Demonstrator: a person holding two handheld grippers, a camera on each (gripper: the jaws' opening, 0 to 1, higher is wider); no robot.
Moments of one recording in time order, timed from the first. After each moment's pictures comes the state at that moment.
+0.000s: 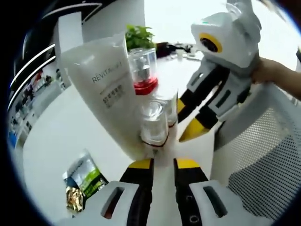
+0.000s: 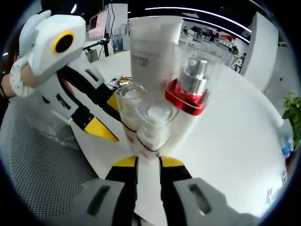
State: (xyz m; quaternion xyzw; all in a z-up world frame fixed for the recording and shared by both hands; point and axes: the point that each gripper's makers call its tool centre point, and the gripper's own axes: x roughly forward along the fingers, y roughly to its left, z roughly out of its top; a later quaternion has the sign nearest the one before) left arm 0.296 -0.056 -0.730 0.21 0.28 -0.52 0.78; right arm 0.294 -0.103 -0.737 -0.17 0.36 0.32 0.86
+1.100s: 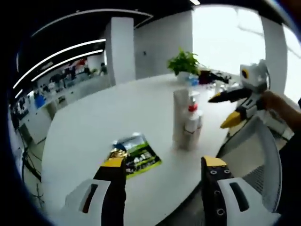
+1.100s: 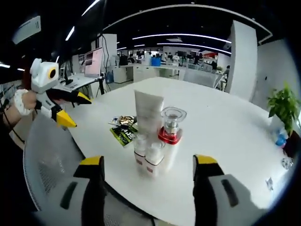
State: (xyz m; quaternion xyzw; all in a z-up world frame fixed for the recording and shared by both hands) left arm 0.267 0.088 -0.638 0.09 0.24 -0.36 0.90; right arm 0.274 -0.105 -0.648 -0.09 0.24 0.29 0.92
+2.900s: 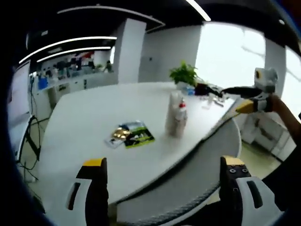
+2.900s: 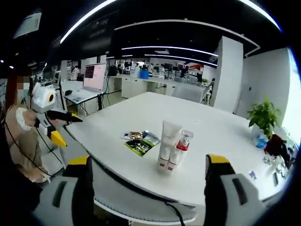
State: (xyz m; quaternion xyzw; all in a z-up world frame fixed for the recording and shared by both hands) left arm 0.196 0.159 -0.628 0.01 0.24 -0.37 0.90; right arm 0.189 -0.063 -0.565 -0.11 0.18 0.22 0.95
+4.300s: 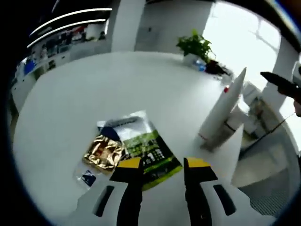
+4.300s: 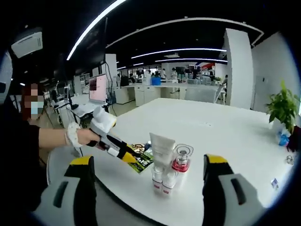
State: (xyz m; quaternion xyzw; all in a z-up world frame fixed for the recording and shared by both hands) left arm 0.369 0.054 -0.742 0.02 0.37 -0.39 0.84; right arm 0.261 -0.069 -0.568 0.01 0.16 0.30 0.94
